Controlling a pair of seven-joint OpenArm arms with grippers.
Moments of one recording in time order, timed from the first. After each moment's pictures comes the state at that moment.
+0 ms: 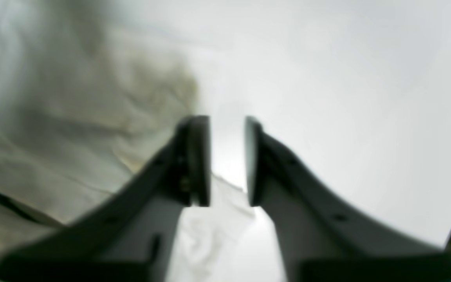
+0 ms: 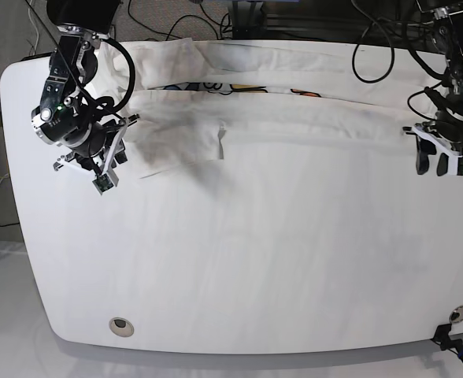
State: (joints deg) left arm 16.6 -20.1 -28.5 101.1 -21.5 -23.7 33.5; right arm -4.6 10.9 18.4 107.1 15.3 40.5 -69.8
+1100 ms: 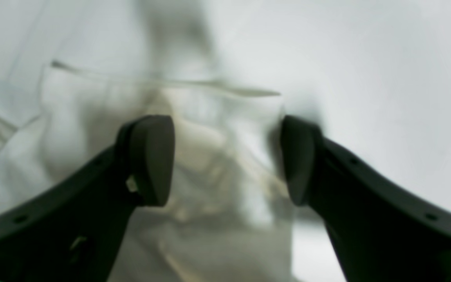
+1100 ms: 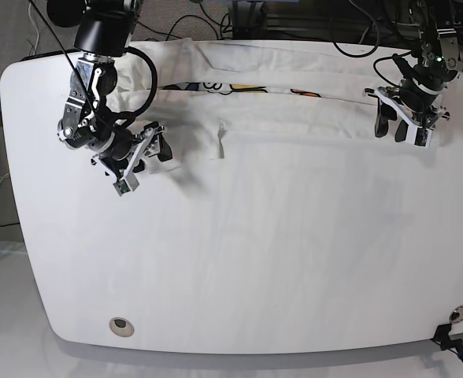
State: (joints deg) left arm 25.7 -17.9 -19.8 104.6 -21.5 -23.8 34.1; right arm 1.8 6.3 18.5 80.9 17.3 40.4 -57.0
